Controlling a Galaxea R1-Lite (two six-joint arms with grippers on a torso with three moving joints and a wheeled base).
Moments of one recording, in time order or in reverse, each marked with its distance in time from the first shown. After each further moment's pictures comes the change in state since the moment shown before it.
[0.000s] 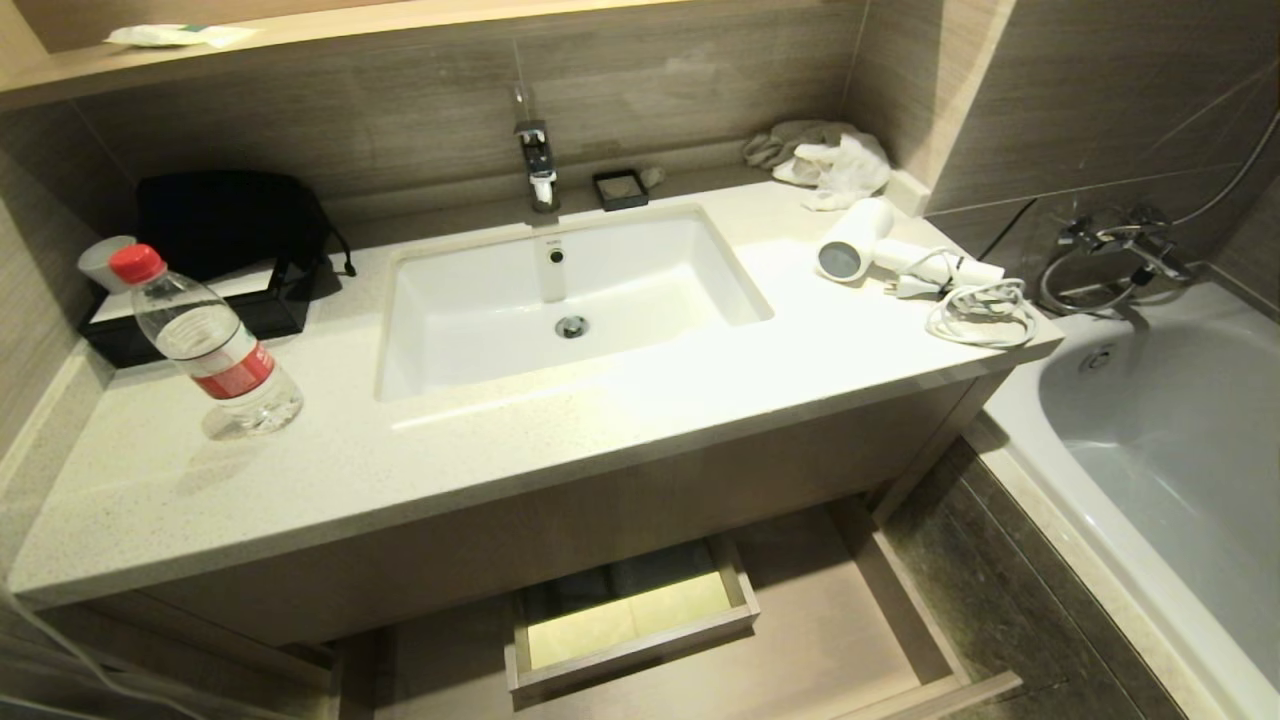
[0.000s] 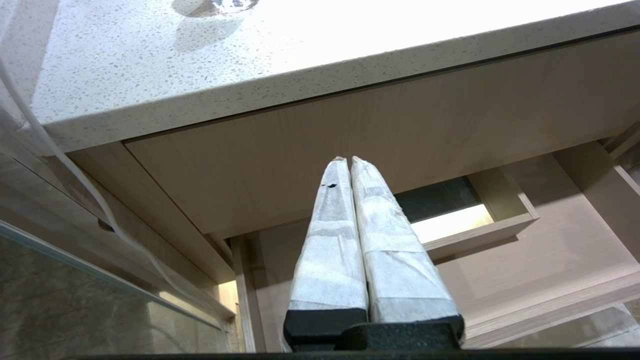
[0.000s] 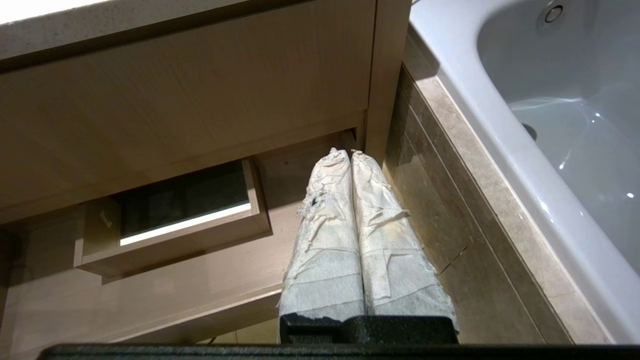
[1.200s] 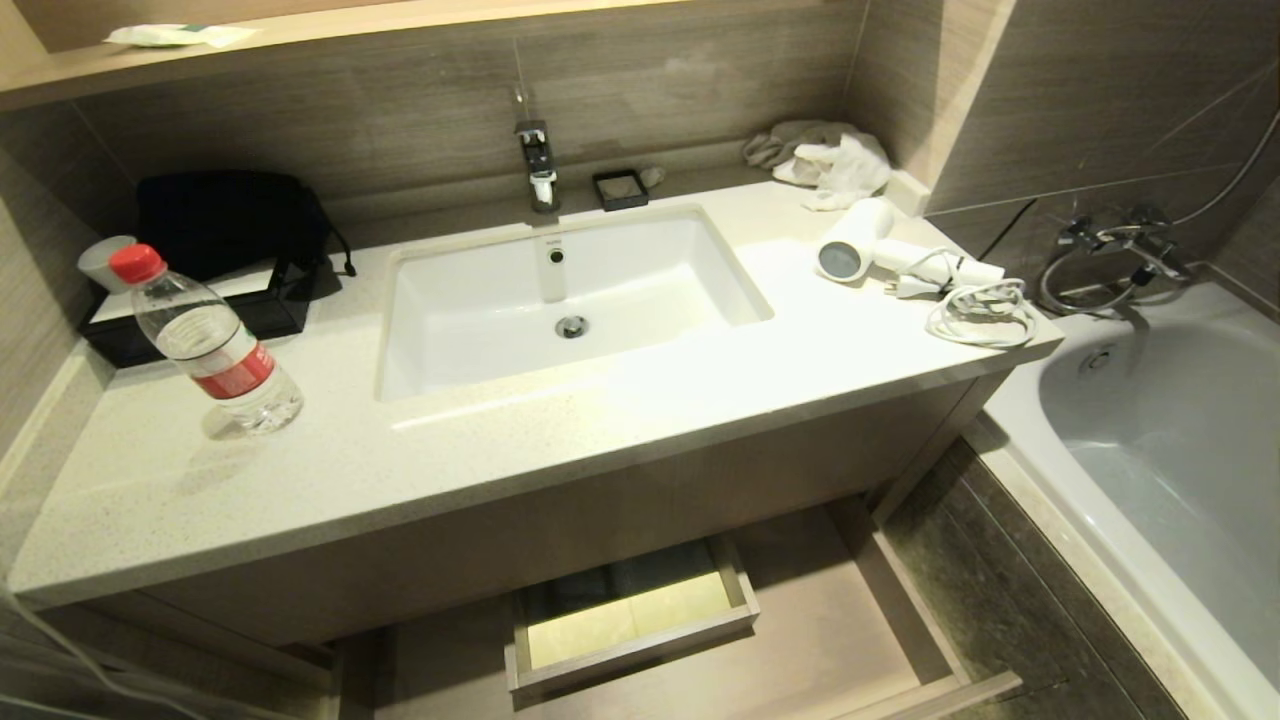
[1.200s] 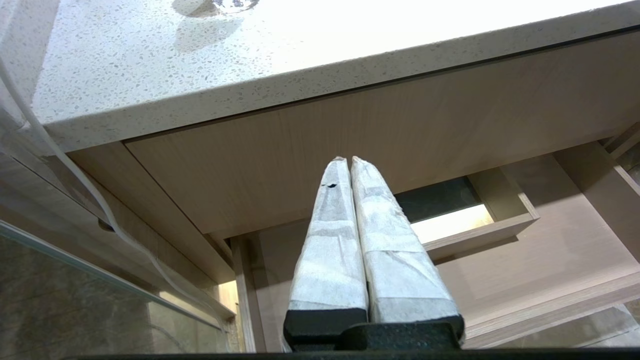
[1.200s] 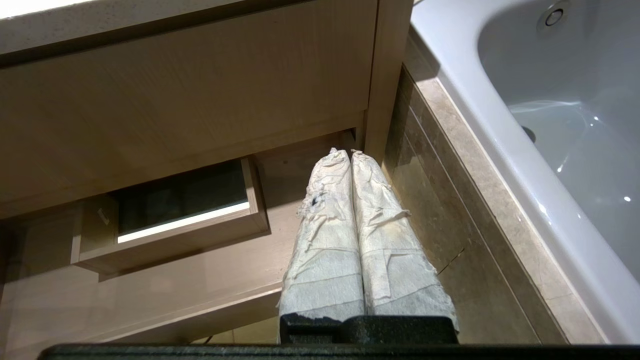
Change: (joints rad) left arm 0.000 0.000 0.000 -0.001 0.000 0.000; right arm -0.001 0.000 0.000 0.002 0.004 -0.017
